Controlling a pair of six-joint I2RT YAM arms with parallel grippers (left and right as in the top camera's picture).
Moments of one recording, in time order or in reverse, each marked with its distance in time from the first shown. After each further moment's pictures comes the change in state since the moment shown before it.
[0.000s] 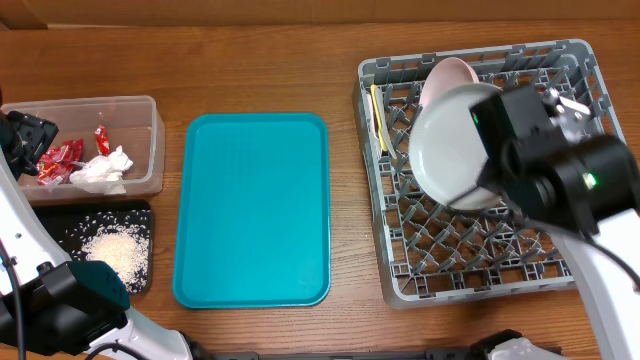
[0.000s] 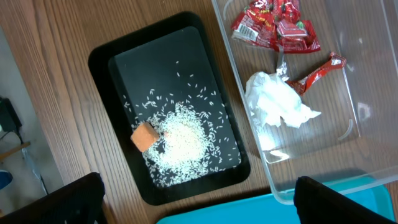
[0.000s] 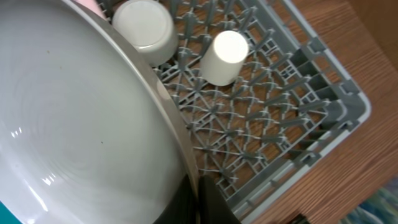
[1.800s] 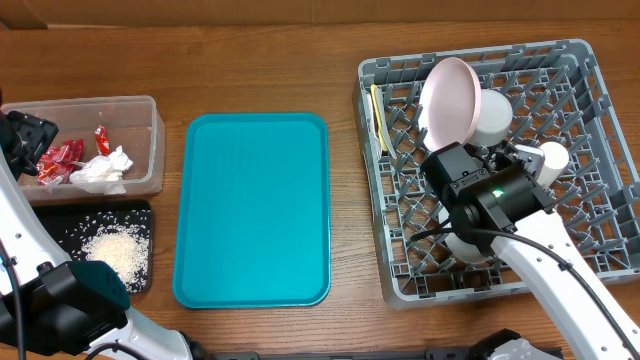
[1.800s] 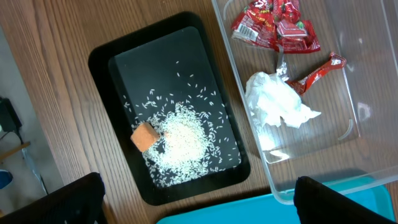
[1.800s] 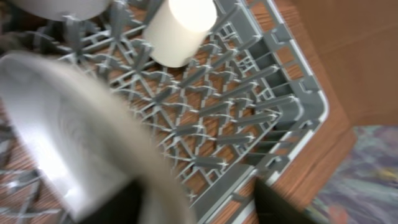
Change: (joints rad) left arm 0.000 0.000 0.000 0.000 0.000 0.000; right arm 0.085 -0.026 -0.504 0.182 0.228 0.064
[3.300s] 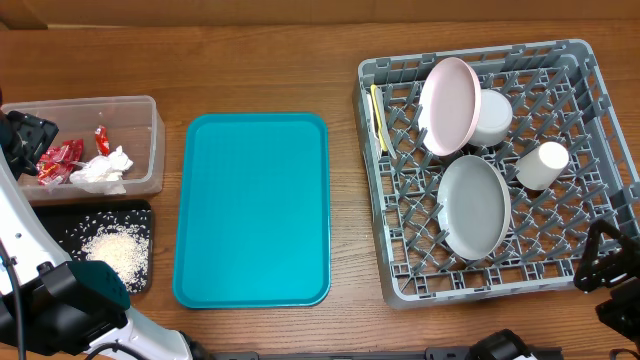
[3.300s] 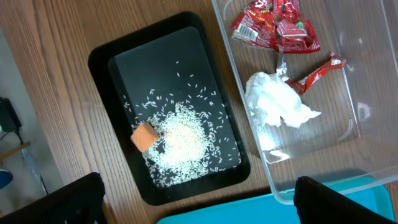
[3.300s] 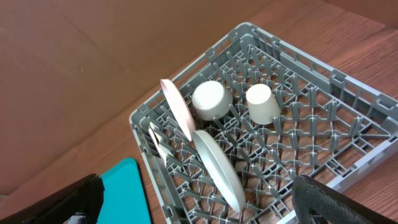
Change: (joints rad) left arm 0.000 0.000 0.000 0.000 0.000 0.000; right arm -0.018 -0.520 0.613 -0.183 -0.257 -0.003
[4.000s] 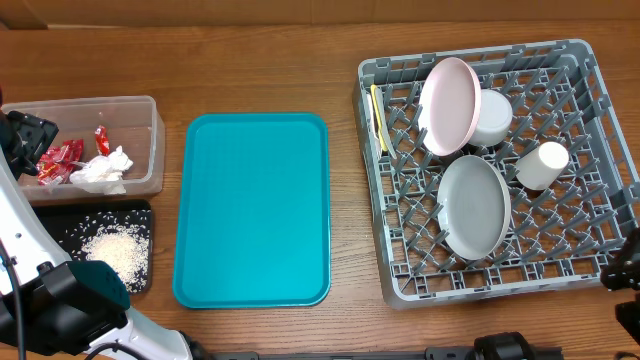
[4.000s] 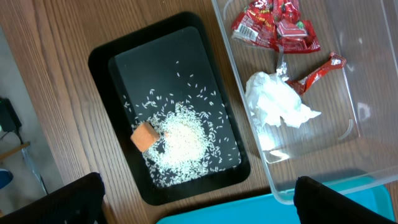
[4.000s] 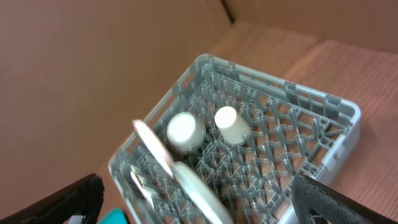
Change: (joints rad) left arm 0.000 0.000 0.000 0.000 0.000 0.000; right arm -0.291 -0.079 -0.084 0.101 -0.004 -0.005
